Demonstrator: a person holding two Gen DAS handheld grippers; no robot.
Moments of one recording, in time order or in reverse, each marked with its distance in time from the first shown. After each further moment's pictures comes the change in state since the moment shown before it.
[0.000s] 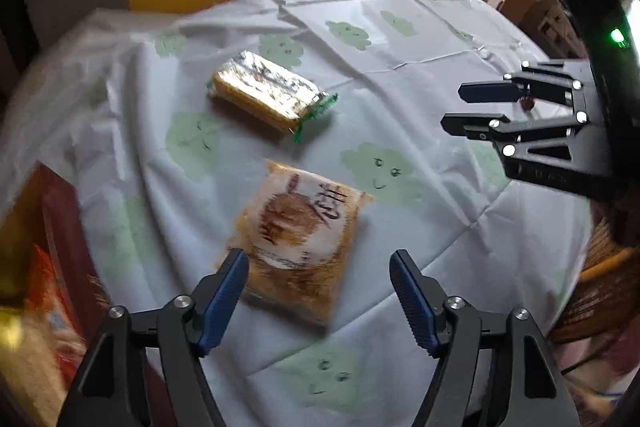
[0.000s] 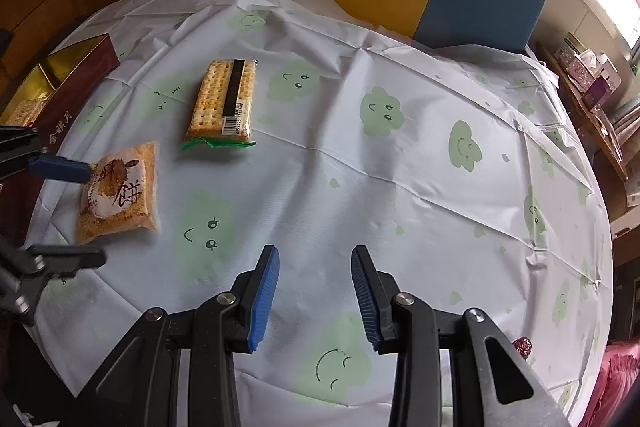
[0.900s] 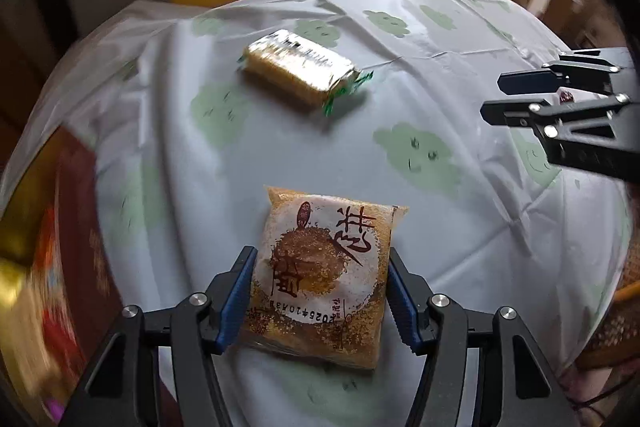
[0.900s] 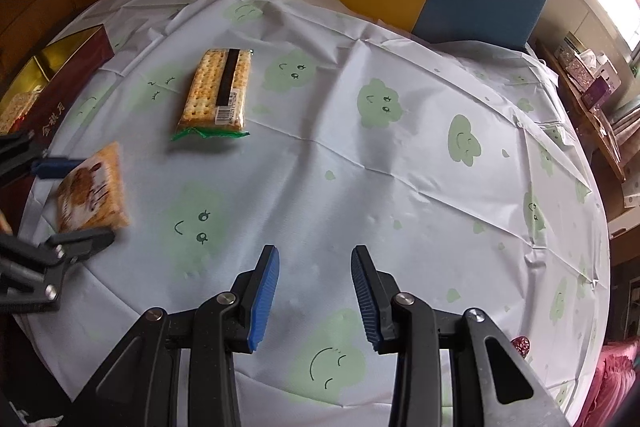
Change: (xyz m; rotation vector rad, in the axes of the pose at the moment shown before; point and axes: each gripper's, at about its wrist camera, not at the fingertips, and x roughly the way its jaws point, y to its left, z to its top) left arm 0.018 -0.003 -0.028 -0.130 -0.027 0.127; right arm 0.006 0.000 0.000 -0.008 0.026 -0.015
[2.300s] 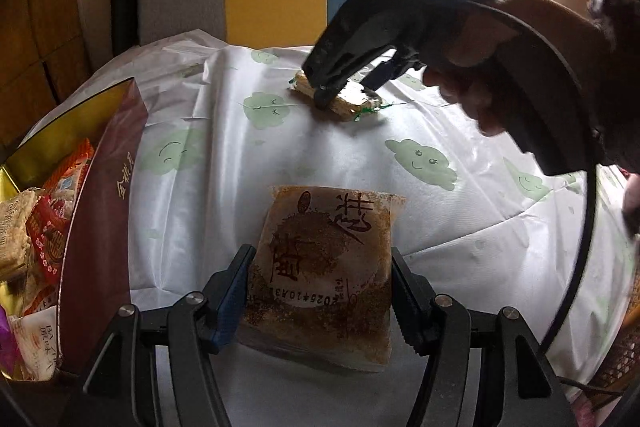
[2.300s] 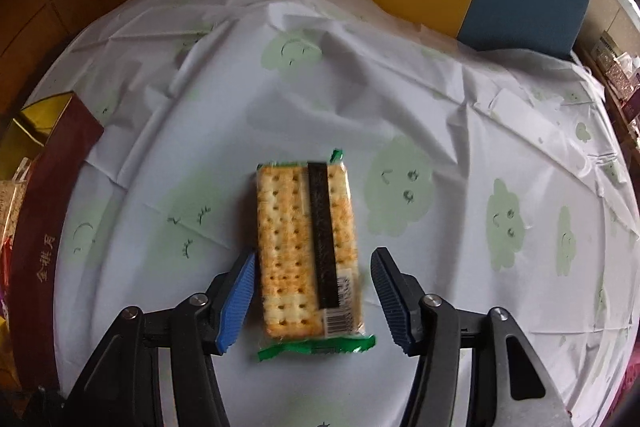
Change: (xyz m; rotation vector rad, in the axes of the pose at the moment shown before) left arm -0.015 0.000 -0.064 -0.164 -0.313 0.021; right arm 0.071 0.059 0.119 0.057 0.036 0.114
